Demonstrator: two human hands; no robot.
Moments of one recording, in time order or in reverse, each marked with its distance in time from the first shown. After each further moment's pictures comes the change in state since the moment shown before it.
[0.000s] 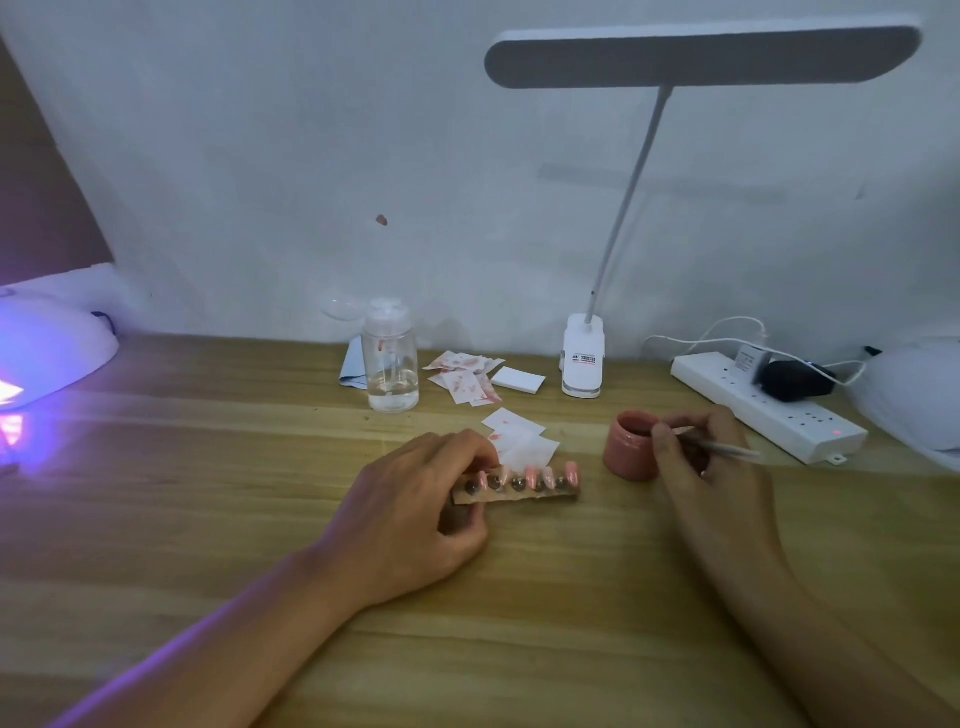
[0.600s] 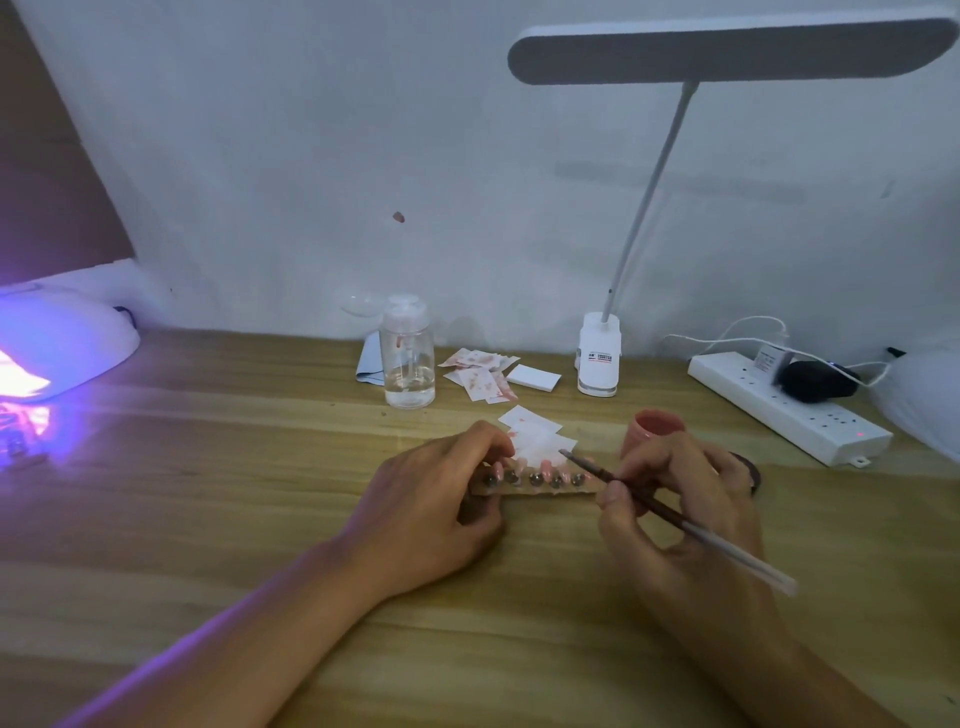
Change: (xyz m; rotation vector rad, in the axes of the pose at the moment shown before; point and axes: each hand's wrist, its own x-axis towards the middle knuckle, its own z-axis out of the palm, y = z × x) left_hand 0.000 -0.002 0.000 -0.043 -0.073 -0.101; right_hand -0.051 -0.039 0.006 -0.046 -0.095 -0.544
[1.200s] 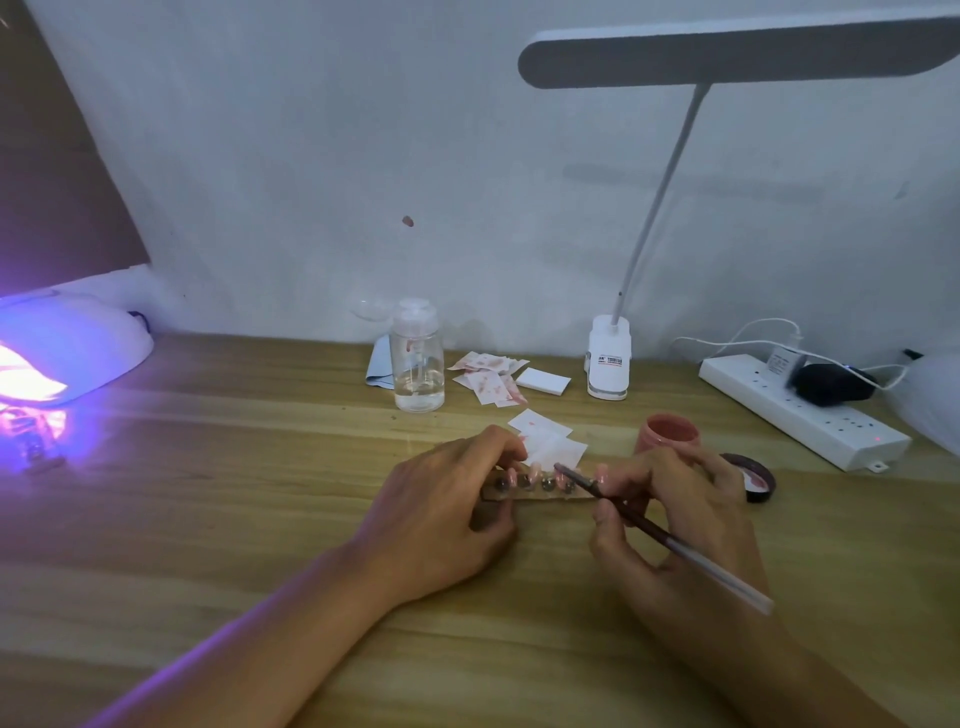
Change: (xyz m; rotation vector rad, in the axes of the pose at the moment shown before) left_hand 0.001 0.001 0.000 0.012 0.019 0.014; right_hand 0.000 0.009 0.005 -0.073 -0.124 -0.039
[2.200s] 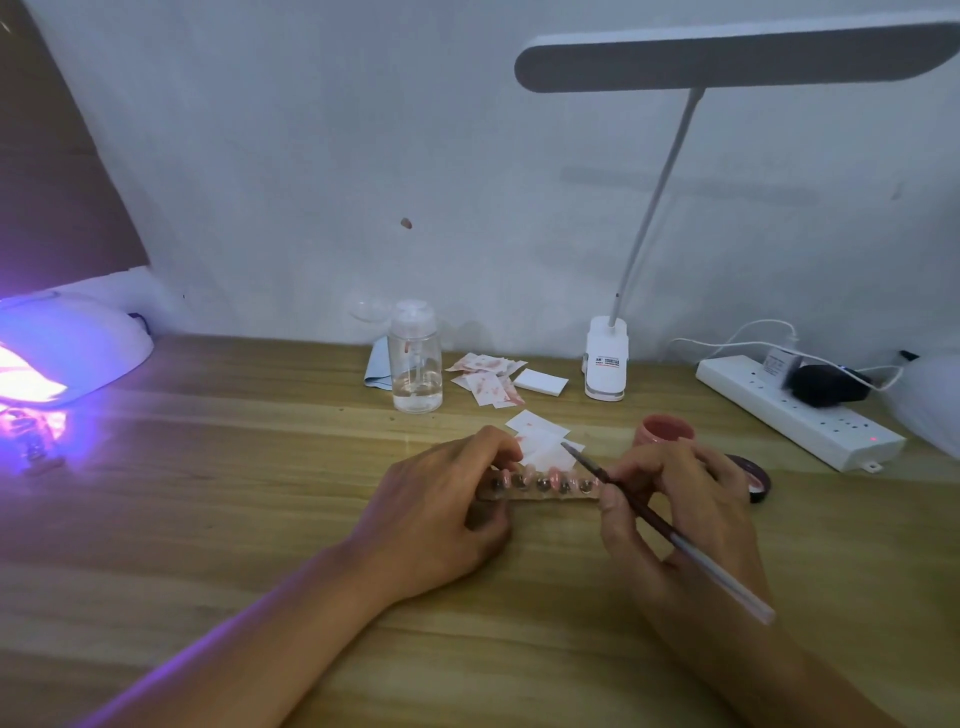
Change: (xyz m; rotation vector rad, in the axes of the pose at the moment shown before) left_hand 0.000 -0.003 0.001 0.006 0.000 0.005; right_hand 0.001 -0.002 -0.002 0.009 0.074 -0.029
